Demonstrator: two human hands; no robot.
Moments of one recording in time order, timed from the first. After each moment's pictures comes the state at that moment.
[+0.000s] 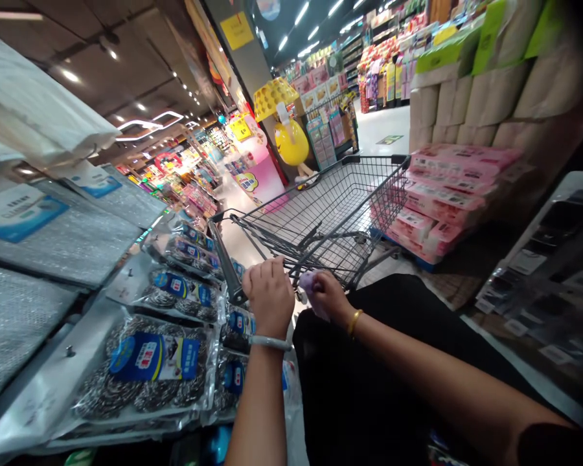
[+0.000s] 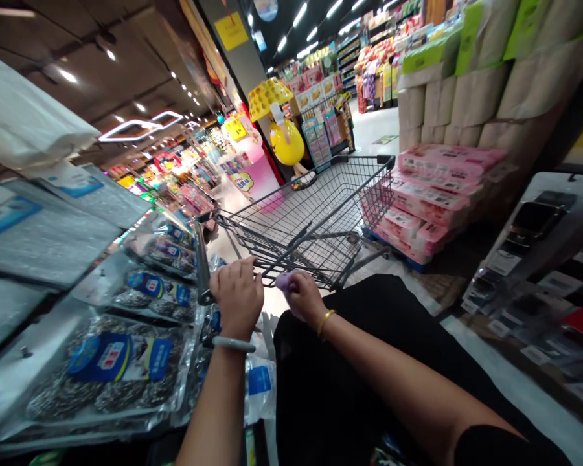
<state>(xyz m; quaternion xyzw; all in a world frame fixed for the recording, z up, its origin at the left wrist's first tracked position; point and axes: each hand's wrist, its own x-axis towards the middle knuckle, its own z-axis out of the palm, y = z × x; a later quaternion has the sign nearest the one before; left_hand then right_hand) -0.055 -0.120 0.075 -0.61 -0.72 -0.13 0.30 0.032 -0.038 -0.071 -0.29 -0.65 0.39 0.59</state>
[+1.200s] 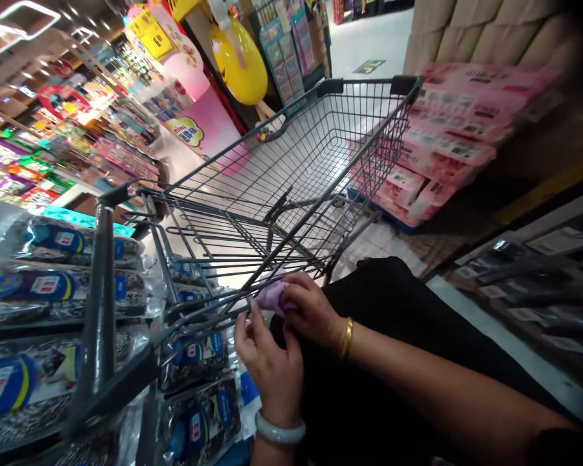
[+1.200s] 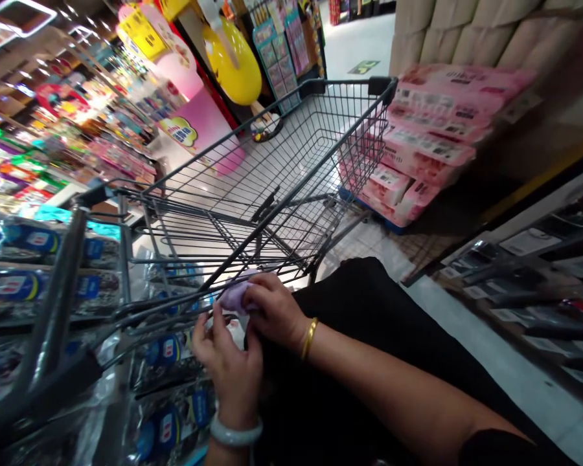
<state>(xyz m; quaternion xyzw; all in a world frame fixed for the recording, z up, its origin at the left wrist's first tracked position) -0.049 -0.099 -0.074 -0.55 -0.77 -0.28 0.15 0.034 0.011 -0.114 -0.22 -0.68 0.42 0.55</state>
